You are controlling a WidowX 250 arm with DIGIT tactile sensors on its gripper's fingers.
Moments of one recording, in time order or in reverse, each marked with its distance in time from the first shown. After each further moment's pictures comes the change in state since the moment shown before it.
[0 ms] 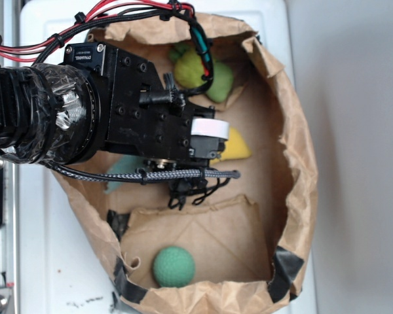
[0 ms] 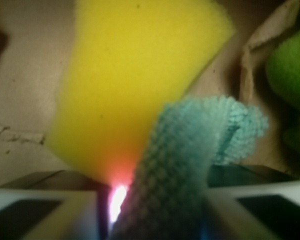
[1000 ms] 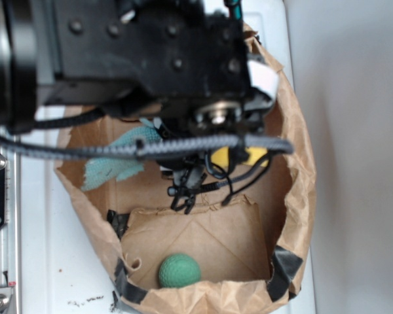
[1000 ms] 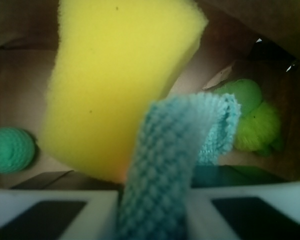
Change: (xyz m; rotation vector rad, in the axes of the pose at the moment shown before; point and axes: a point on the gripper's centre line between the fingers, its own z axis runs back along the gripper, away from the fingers) arm 0.022 0.013 0.097 -0.149 0.100 -0.018
